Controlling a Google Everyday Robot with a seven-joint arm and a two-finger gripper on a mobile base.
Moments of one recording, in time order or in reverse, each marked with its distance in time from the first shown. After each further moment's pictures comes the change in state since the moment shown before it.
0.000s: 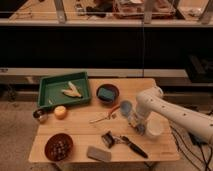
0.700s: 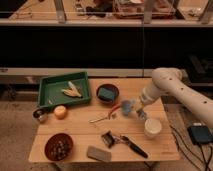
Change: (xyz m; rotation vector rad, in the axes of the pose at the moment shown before) arm 0.039 0.010 -0.148 0.174 0.187 0.098
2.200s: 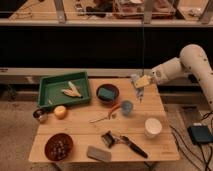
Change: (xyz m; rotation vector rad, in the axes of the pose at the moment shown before) arm 0.059 -0.035 -0.093 0.356 0.273 -0.034
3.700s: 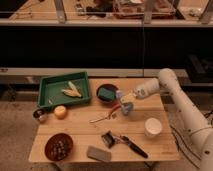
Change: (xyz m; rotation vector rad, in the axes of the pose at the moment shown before) arm -0.030 0.039 0.131 0.269 -0.005 -0.274
